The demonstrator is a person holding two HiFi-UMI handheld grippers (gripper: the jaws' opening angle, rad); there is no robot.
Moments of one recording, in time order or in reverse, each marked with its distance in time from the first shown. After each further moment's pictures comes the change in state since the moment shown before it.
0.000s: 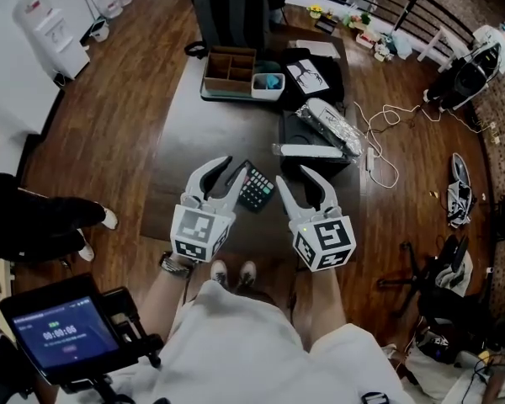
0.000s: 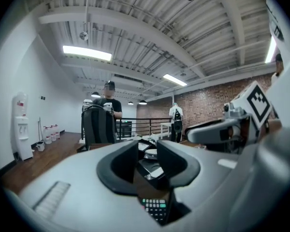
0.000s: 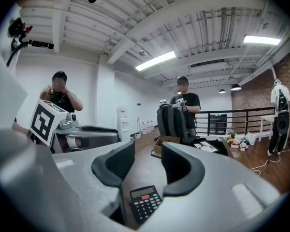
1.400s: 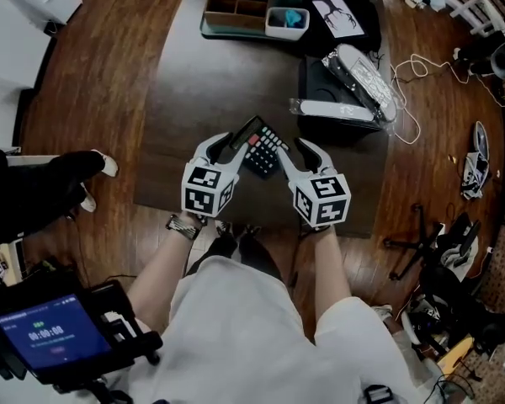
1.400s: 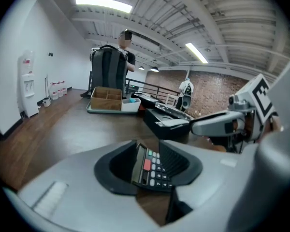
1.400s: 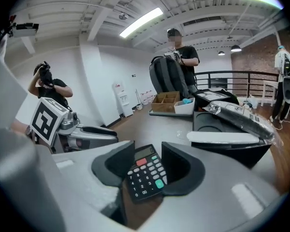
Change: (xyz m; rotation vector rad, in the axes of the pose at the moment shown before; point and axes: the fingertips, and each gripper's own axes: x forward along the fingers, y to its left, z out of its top) left arm 0.051 0.028 -0.200 -0.274 0.426 0.009; right arm 0.076 -0.027 -0.171 0.178 0.384 0.051
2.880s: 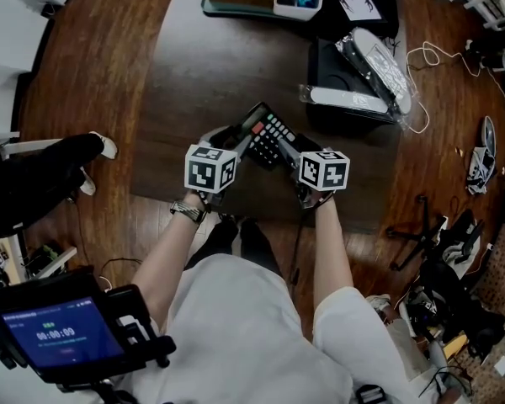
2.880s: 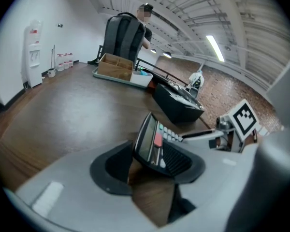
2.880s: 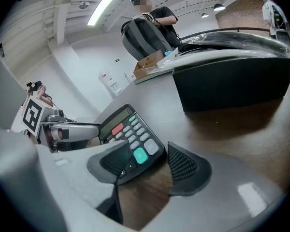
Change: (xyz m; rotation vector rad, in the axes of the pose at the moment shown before) left arm 0.016 0.016 -0.069 -0.205 0.203 -0.016; right arm 0.054 -0.024 -0.111 0.289 0.253 0.076
